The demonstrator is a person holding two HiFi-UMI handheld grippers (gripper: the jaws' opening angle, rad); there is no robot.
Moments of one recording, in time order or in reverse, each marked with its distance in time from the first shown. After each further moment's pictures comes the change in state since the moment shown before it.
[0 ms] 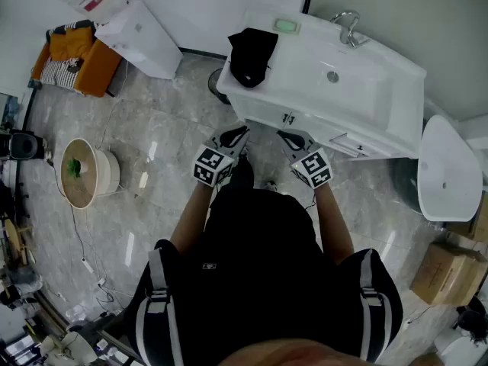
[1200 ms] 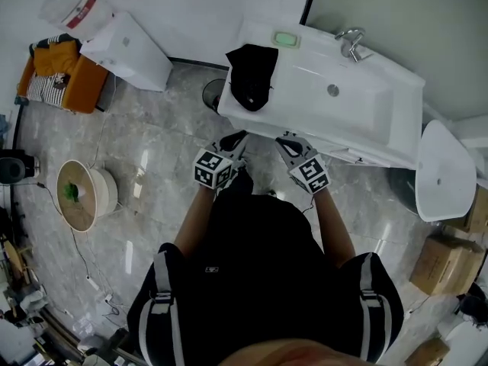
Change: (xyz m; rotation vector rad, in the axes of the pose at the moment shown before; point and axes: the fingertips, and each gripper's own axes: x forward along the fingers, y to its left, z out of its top) left arm 0.039 0.100 0.010 -0.150 -0.013 -0.059; right arm 0.077 -0.043 0.025 0.008 0.082 -0.042
